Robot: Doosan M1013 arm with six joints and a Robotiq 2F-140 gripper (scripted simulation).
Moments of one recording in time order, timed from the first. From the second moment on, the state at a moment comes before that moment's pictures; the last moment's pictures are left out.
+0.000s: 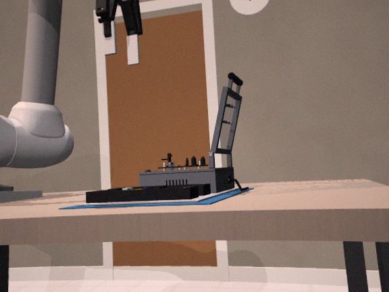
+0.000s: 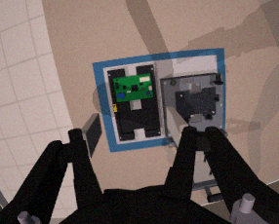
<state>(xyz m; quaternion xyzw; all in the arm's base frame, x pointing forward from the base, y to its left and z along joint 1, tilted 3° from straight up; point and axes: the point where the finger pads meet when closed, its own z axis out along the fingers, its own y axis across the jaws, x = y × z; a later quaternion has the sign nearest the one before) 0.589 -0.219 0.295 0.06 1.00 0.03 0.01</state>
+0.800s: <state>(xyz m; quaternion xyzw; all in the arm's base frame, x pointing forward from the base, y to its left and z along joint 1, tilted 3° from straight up) 0.587 -0.215 0.146 0.06 1.00 0.03 0.00</state>
